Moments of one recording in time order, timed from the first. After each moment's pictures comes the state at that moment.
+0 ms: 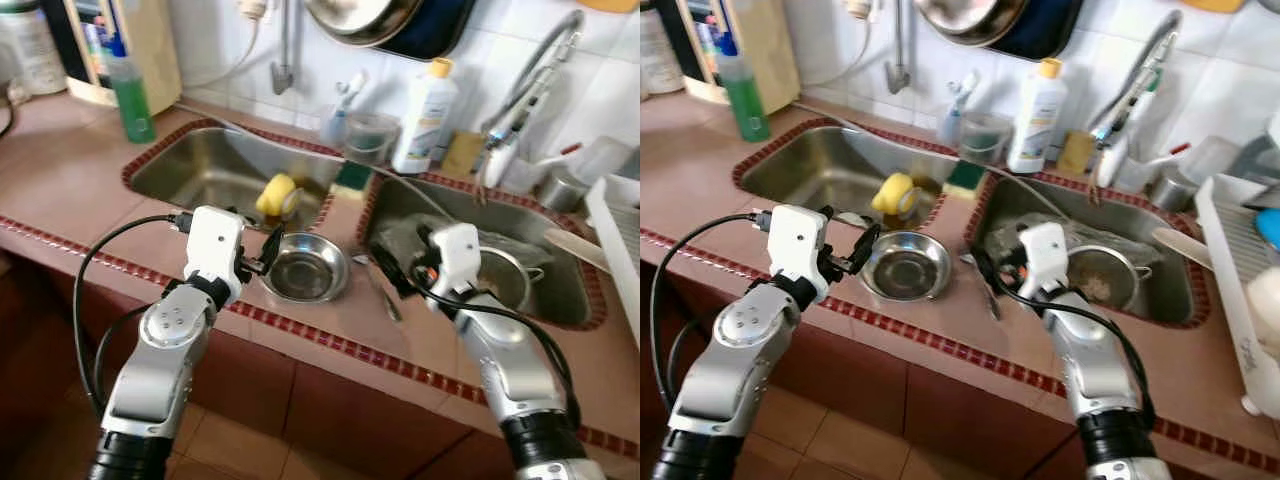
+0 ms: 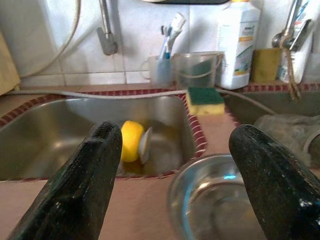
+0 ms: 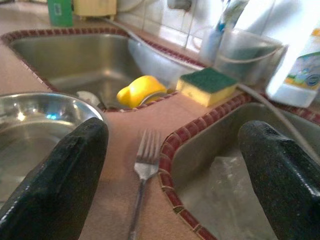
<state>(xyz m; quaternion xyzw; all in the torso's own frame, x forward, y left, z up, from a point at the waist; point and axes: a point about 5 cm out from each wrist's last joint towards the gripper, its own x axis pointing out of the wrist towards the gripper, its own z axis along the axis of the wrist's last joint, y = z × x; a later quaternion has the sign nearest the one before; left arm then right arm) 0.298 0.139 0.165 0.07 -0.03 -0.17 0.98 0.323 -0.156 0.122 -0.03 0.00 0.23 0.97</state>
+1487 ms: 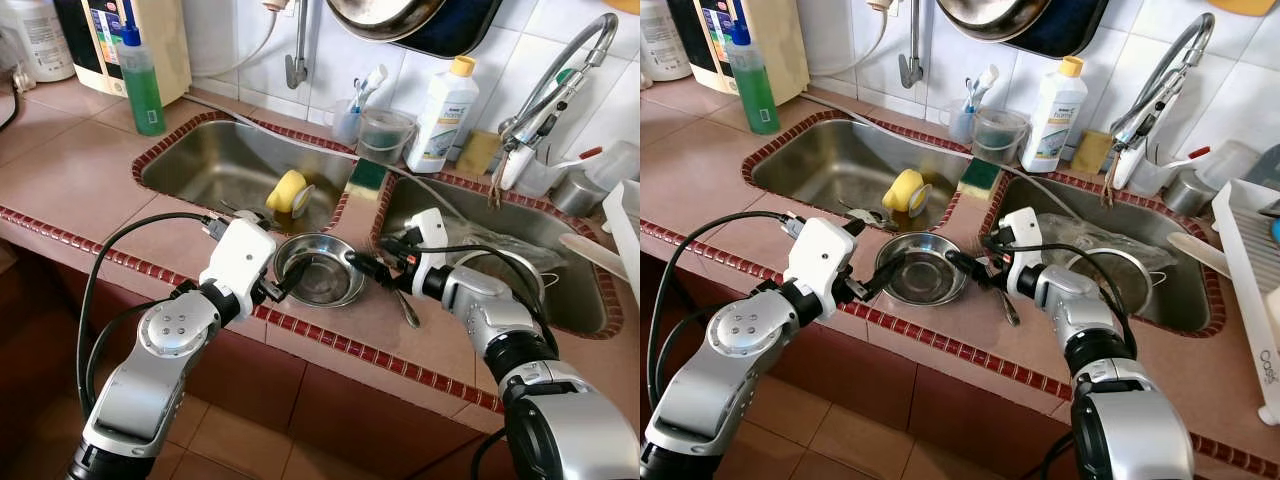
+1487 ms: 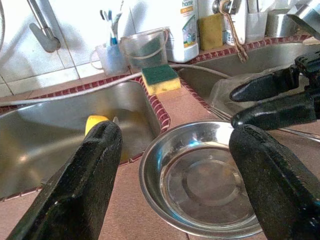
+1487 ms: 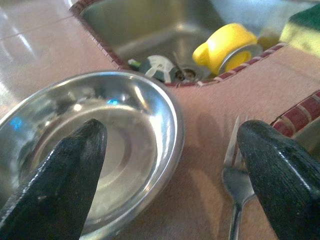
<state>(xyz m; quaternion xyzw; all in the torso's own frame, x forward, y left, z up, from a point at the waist) 0.277 0.120 0.171 0.15 0.00 -0.29 0.95 0.363 -0.143 0.111 0.05 0.13 0.37 0.92</state>
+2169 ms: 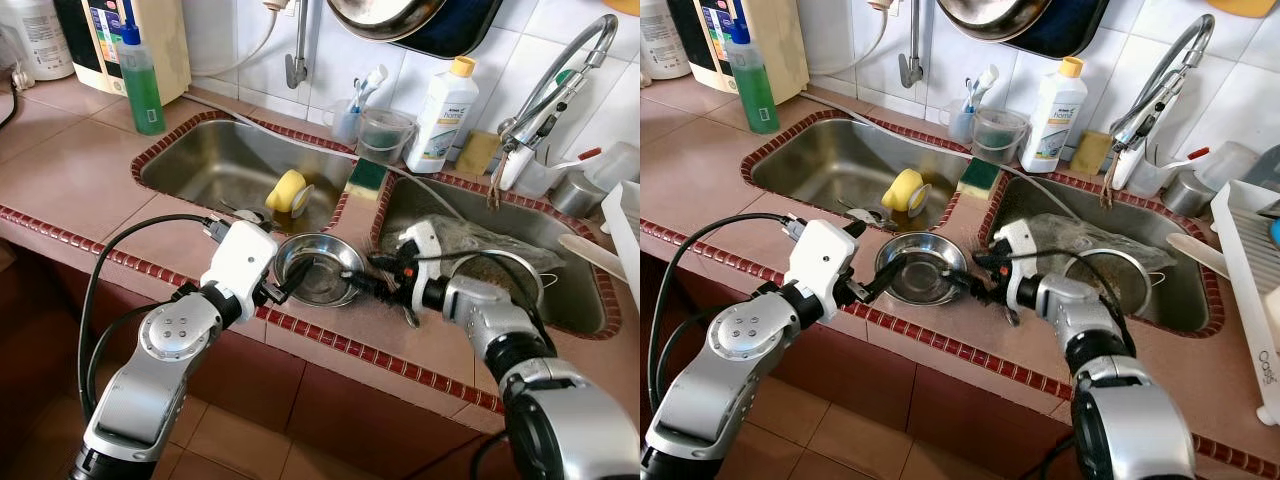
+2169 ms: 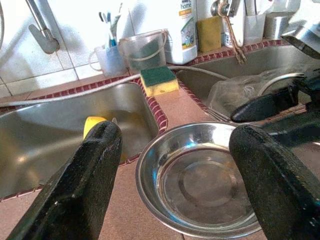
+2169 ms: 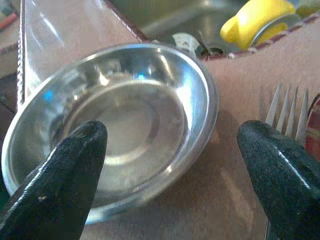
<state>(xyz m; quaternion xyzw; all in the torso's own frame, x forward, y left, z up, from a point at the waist) 0.274 0.118 0.172 0.15 0.00 -0.29 0.95 0.359 -0.141 0.104 0.08 0.17 0.41 0.89</state>
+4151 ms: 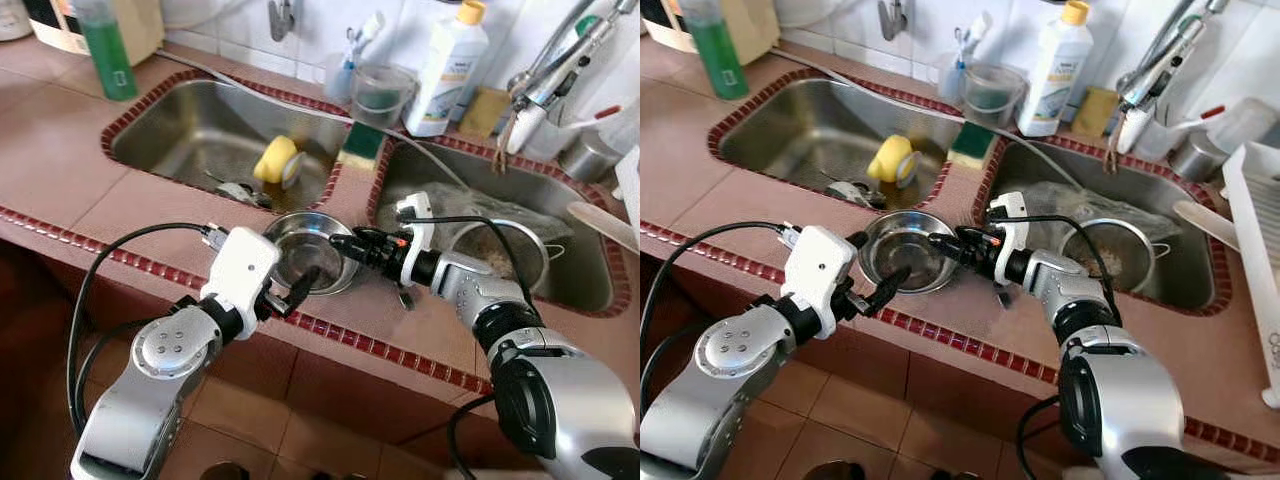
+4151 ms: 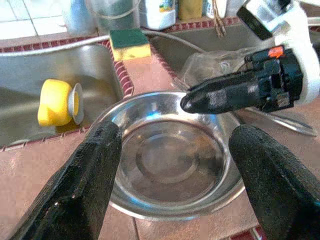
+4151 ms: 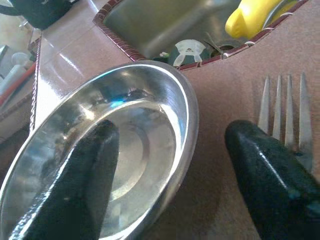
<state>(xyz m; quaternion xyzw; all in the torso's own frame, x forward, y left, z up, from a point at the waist) 0.251 0.112 0.182 0.12 0.02 -0.30 0.95 0.373 -0.123 0.132 0.16 0.14 0.43 0.88</state>
